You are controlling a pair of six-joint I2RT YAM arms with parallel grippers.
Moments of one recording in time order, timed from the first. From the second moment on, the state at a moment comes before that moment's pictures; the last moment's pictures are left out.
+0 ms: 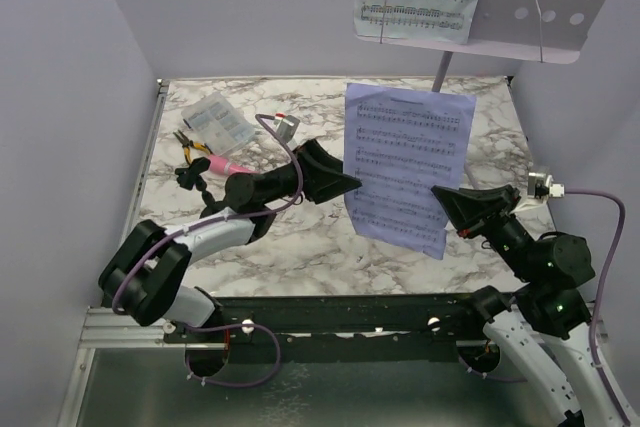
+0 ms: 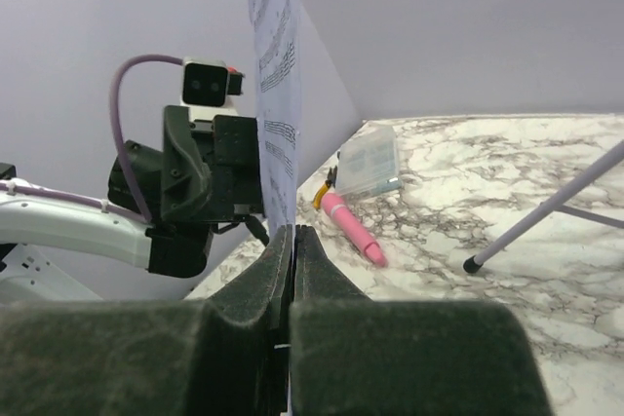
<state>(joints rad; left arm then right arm) -0.65 1.36 0.65 1.37 0.68 -1.18 0.46 0.27 0.66 -0.07 -0.23 0.54</state>
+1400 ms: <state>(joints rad) -0.82 0.98 0.76 0.44 0.34 -0.31 0.46 0.71 0.86 -0.31 0.51 0.38</state>
